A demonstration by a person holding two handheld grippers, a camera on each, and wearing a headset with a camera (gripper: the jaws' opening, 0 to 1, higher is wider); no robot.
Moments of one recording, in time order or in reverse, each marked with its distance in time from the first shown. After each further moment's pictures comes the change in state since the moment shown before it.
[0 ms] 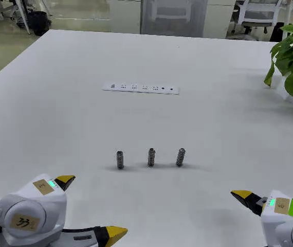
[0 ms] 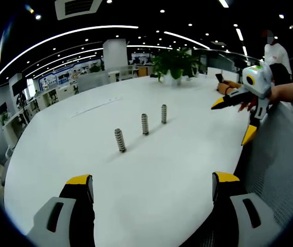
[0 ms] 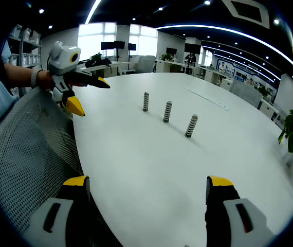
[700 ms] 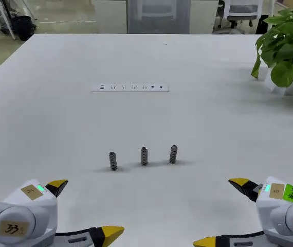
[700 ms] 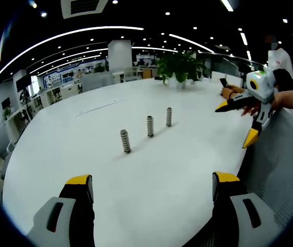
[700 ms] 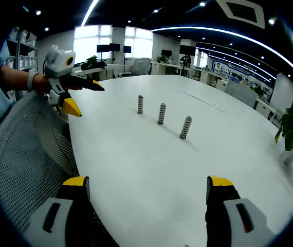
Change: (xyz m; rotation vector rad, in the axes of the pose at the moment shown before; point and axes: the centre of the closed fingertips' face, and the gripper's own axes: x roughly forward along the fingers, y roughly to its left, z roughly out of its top) left arm -0.003 0.011 0.002 -0.050 -0.028 0.041; right arm -0.001 -0.003 0.002 0.009 -0.012 -0.016
